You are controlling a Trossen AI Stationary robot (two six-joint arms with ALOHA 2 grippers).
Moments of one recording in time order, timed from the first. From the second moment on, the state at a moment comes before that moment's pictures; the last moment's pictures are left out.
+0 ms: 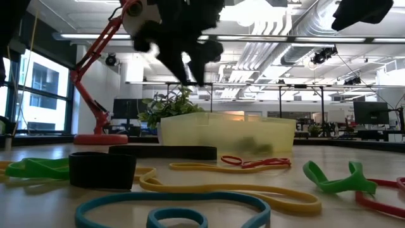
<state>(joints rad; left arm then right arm) 0.17 1.88 1.61 -1.01 0.12 0.83 0.65 1.21 1.03 -0.88 0.59 0.97</state>
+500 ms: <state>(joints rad) -0.09 1.87 1.55 -1.11 0.02 0.39 0.68 1.21 1.03 -0.90 0.74 0.95</state>
